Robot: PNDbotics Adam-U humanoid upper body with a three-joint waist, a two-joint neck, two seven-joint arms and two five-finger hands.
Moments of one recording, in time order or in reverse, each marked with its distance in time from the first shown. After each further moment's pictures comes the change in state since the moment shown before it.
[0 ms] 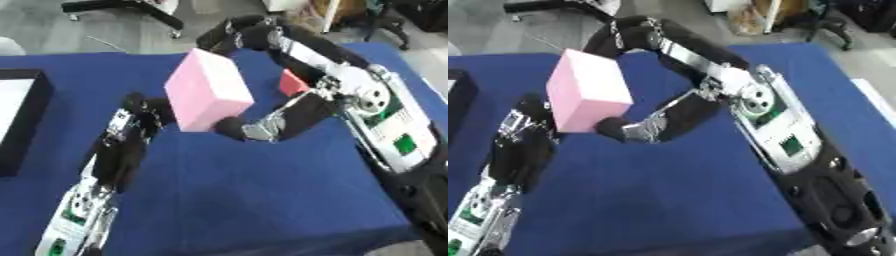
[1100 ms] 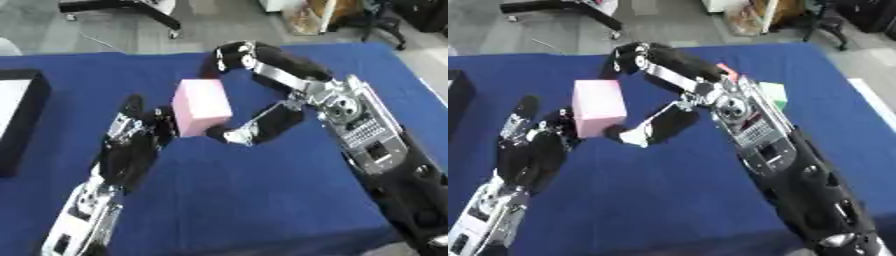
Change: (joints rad) left arm -0.014 -0.008 -0.019 0.056 0.037 0.045 -0.061; right arm 0.012 0.027 0.013 0.077 0.285 0.055 0.109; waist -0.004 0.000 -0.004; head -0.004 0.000
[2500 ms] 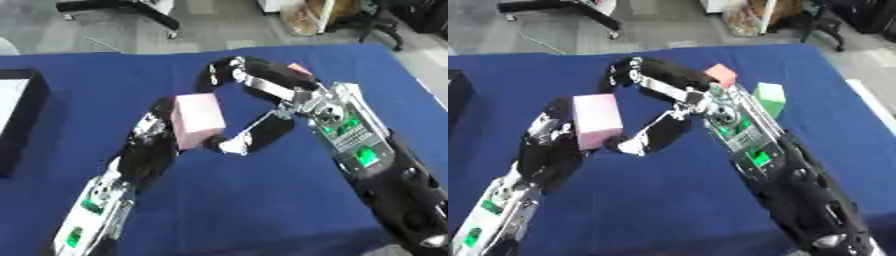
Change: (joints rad) left arm -0.052 -0.009 -0.042 0.033 -0.009 0.086 -0.124; right arm 0.005 0.009 0.024 0.025 0.005 0.001 -0.017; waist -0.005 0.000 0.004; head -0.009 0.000
